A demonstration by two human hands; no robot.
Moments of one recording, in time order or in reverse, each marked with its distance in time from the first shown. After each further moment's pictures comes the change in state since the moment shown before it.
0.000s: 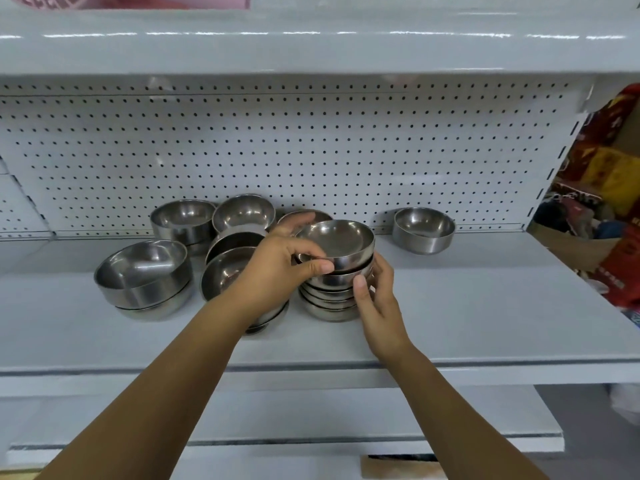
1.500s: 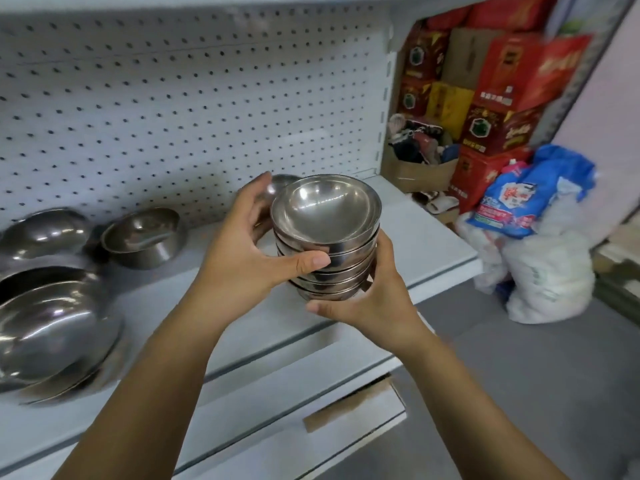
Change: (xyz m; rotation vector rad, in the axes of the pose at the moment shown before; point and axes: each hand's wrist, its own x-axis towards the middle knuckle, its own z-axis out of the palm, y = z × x) left_hand 0.028 0.108 0.128 -0.437 -0.208 0.028; right_hand -0.064 -0.040 -0.168 -0.107 0.199 0.125
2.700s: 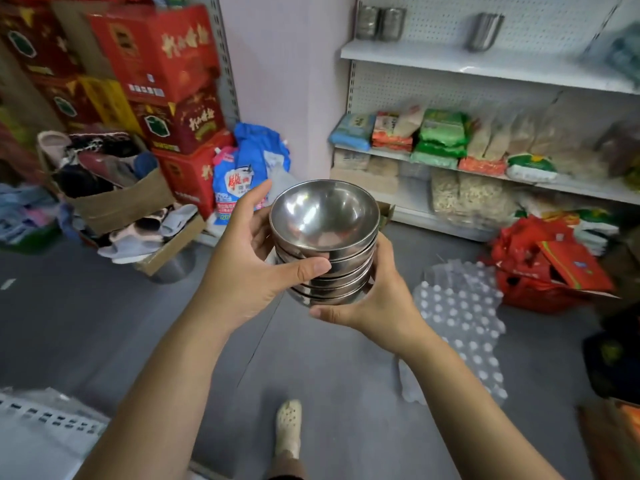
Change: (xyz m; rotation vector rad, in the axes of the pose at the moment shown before) left_hand 0.143 0.092 0.635 -0.311 -0.753 0.082; right_hand -0.126 0.084 -0.574 -0.323 0.735 0.259
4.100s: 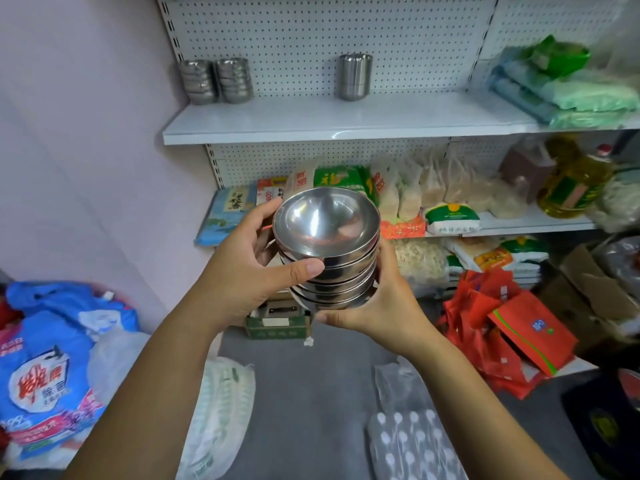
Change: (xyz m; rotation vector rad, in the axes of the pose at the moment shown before) left_hand 0.689 -0.072 0.307 -0.018 -0.464 0.017; right_hand 0.534 0.202 -0.377 -0.022 0.329 0.054
